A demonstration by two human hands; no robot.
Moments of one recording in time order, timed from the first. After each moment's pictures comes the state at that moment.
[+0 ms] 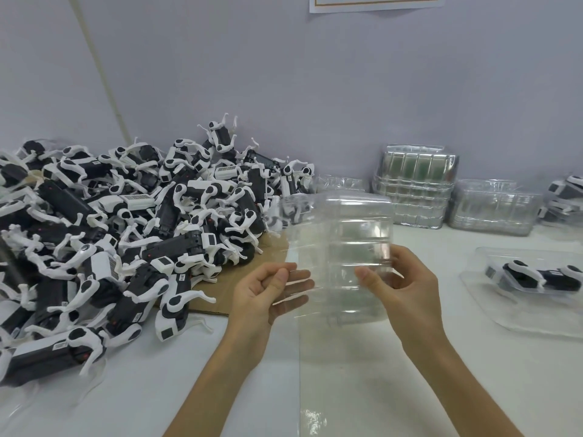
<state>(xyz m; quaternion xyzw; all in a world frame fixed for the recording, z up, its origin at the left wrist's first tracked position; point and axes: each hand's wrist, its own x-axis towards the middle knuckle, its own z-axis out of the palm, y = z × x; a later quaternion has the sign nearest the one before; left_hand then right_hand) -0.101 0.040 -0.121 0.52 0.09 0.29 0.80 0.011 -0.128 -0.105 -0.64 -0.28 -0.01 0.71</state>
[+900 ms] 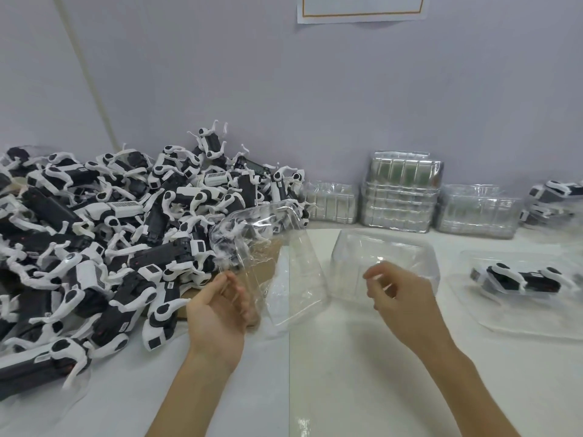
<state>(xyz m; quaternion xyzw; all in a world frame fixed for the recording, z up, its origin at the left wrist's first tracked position) -0.110 0.060 -0.121 0.33 0.17 0.32 0.87 0.045 -0.145 -0.118 -0.81 -0.32 -0.10 0.48</state>
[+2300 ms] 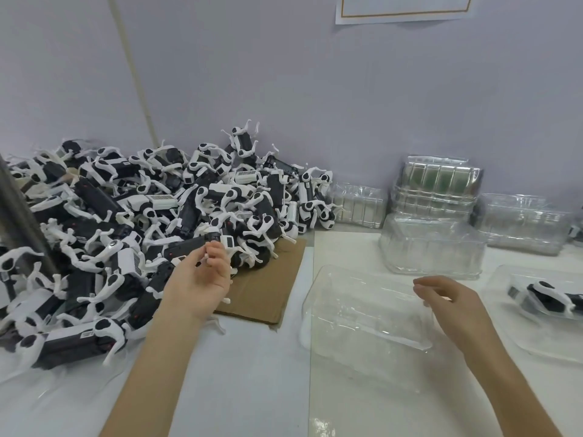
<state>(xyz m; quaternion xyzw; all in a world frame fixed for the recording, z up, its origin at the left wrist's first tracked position) -0.134 0.138 -0.089 0.03 0.10 0.25 0.96 0.068 -0.162 -0.119 -0.81 -0.15 0.04 0.56</state>
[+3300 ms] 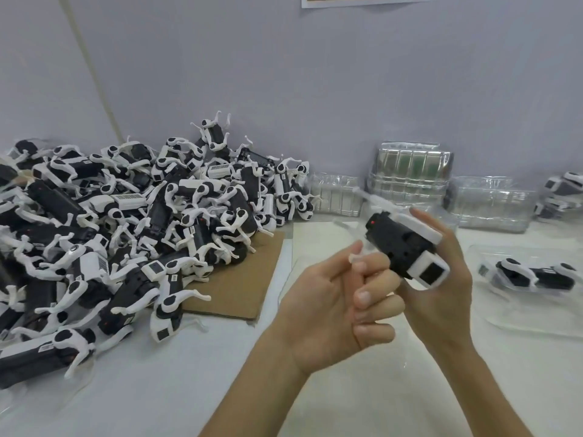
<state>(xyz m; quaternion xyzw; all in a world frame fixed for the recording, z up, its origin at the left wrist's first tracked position) -0.091 -0.034 -0.039 0.41 0.00 -0.07 0.91 0.032 -0.156 -0.094 -0.62 -0.39 -0.26 0.62</state>
